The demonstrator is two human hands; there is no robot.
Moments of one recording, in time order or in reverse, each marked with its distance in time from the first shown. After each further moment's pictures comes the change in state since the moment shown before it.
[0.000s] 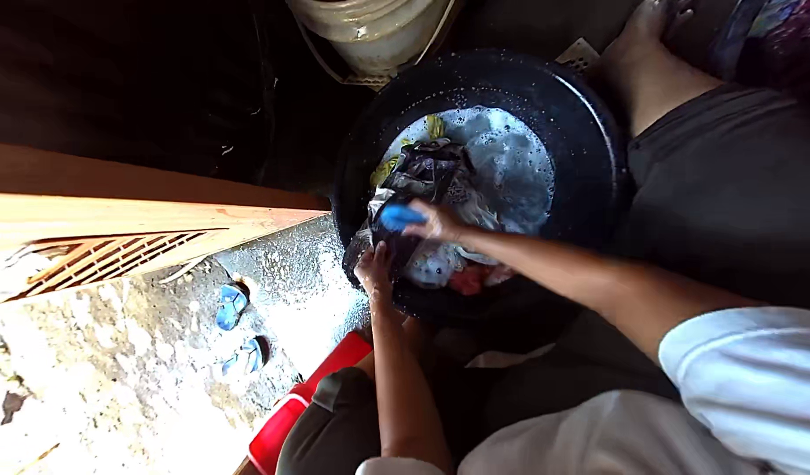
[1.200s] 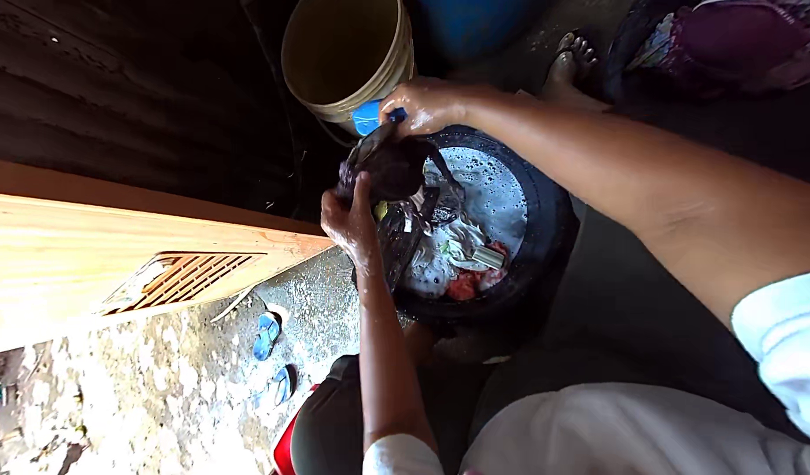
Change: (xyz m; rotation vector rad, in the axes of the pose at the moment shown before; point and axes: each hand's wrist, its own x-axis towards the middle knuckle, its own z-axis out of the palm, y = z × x) left_hand -0.113 0.186 0.037 -0.088 0.014 0.942; right_hand 0.007 -0.184 -0.243 -0.442 -0.030 -0.447
